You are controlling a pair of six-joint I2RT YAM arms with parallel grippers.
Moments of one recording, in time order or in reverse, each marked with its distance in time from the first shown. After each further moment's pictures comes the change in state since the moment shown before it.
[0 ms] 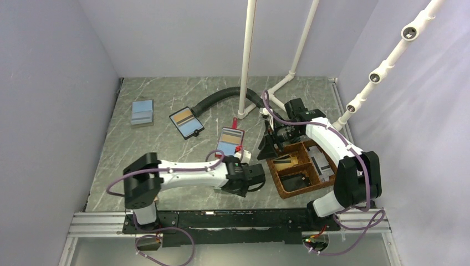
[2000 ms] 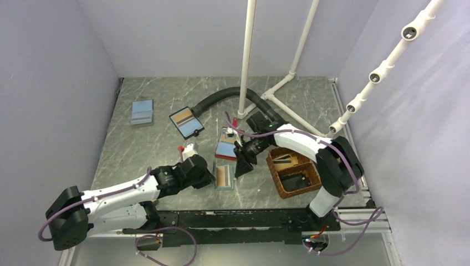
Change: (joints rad) left arm 0.309 -0.675 -0.729 0.649 0.217 -0.250; right arm 0.357 0.157 -0.023 0.211 0.064 0.275
